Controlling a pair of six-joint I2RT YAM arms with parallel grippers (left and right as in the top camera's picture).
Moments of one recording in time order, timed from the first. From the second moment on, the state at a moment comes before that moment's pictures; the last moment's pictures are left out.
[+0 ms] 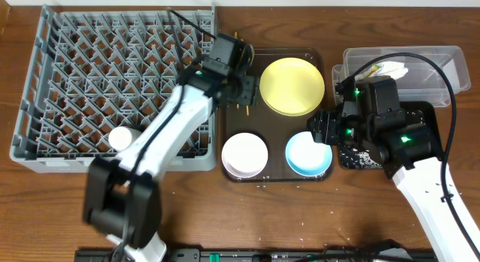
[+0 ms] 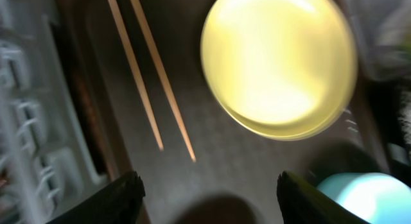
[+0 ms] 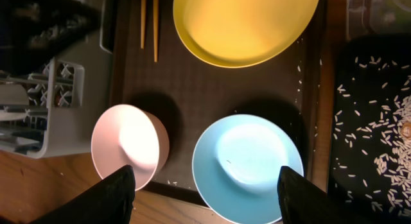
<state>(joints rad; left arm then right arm) -0.44 1.82 1.43 -0.64 0.13 -0.23 0.27 1.24 1.08 -0.83 -0.23 0.36</state>
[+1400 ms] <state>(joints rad) -0.44 2.15 1.45 -0.36 -0.14 -0.26 0.28 1.24 1.08 -0.85 -0.24 0.36</state>
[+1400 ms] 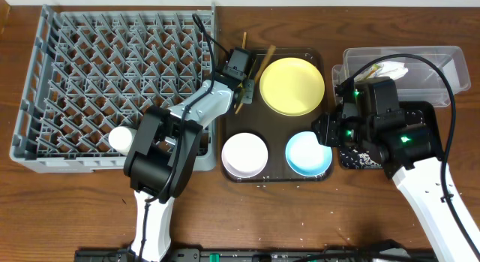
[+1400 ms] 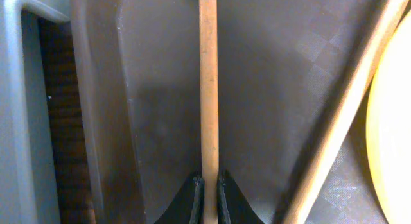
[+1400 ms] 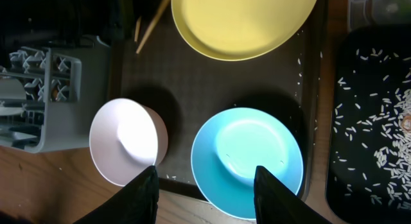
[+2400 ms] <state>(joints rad) -0.20 1.75 1.42 -0.85 -0.06 -0.20 0.28 1.24 1.08 -0.87 -0.23 0.36</state>
